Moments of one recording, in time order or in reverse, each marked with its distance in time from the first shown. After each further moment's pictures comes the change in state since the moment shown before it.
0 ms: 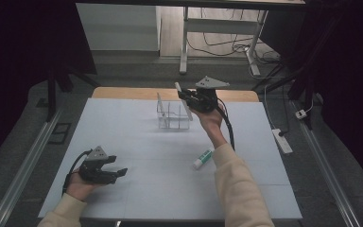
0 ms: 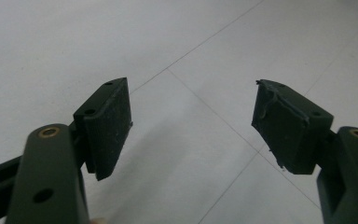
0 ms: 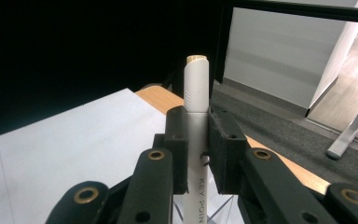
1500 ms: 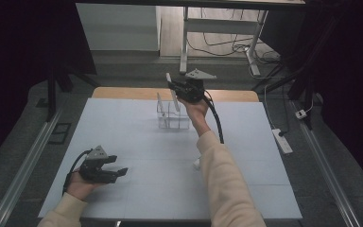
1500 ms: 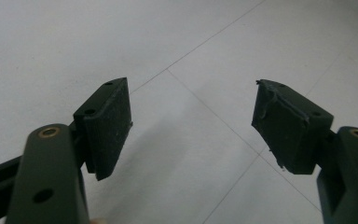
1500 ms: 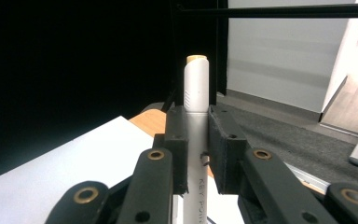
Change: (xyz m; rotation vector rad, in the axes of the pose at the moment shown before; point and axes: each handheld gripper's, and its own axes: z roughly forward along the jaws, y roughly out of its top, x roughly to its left) left arm 0.003 0.000 0.003 -0.002 -0.016 -0.011; right arm -0.015 0.000 0.061 -0.065 -0.001 0.093
